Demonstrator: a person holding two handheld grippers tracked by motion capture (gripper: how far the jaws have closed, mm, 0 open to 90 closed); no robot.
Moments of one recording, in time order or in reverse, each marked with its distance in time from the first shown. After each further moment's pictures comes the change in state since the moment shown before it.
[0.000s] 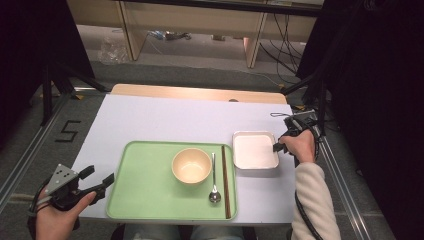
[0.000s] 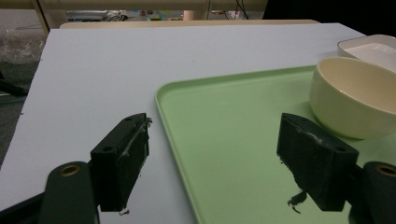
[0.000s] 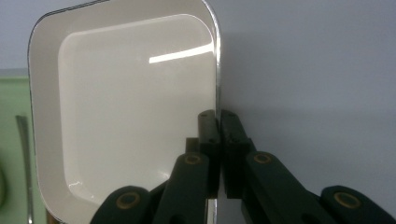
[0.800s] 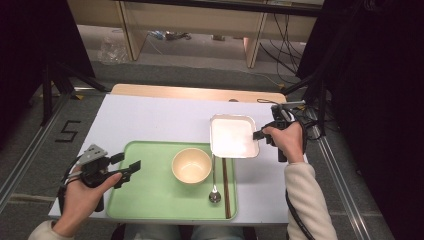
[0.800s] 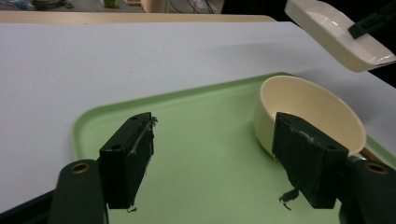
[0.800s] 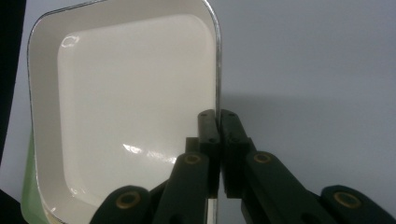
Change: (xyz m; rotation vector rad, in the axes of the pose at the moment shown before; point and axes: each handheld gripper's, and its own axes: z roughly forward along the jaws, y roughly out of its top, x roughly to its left) left arm -0.044 0.049 0.055 0.091 -0.200 -0.022; right arm 0.070 -0.012 -0.022 -0.124 0.216 -0.128
